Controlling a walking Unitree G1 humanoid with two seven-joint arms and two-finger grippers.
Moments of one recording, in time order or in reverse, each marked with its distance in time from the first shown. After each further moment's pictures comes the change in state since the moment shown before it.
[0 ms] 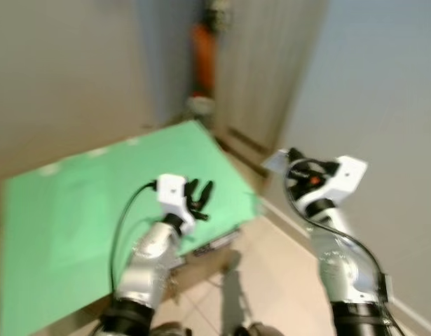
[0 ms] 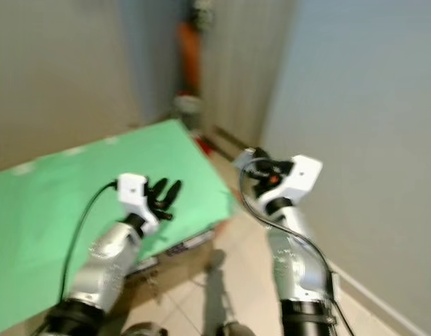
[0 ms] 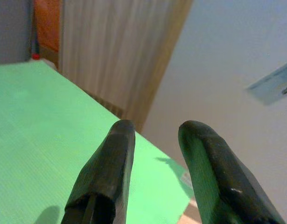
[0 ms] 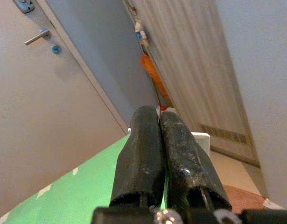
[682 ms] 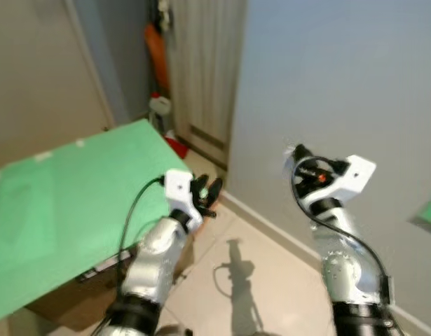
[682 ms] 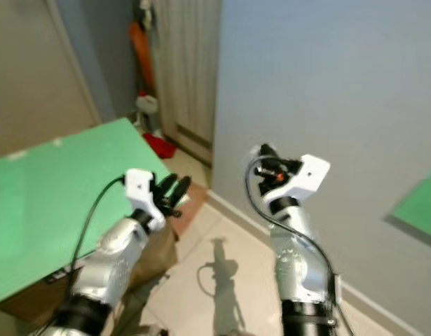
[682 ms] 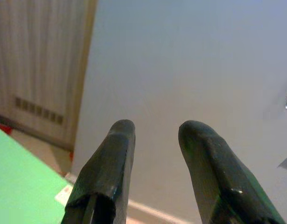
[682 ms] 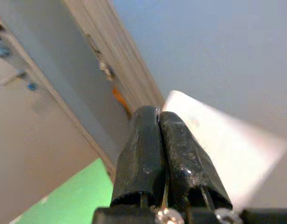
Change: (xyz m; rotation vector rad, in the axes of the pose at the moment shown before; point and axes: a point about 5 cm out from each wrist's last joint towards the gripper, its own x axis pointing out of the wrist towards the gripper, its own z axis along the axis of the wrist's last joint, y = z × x) left arm 0.007 -0.006 0.008 0.002 -0.029 -0.062; right arm 0.001 0.002 0.008 0.024 -0.060 -0.003
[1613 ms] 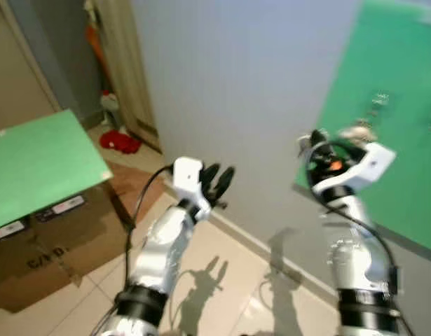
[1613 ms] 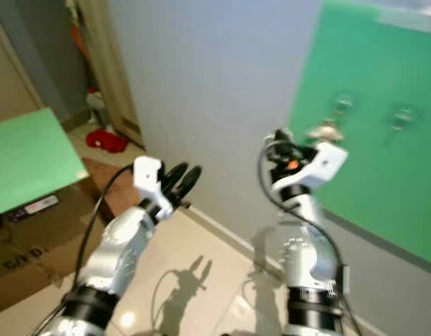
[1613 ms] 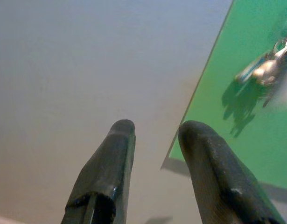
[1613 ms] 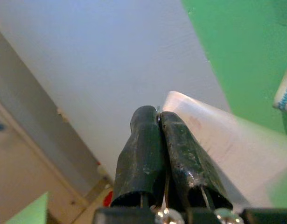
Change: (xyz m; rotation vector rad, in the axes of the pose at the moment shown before) left arm 0.015 -0.017 0.015 -0.001 -0.043 -0.084; right arm 0.009 -0.007 0.023 -0.002 -0.077 -0.025
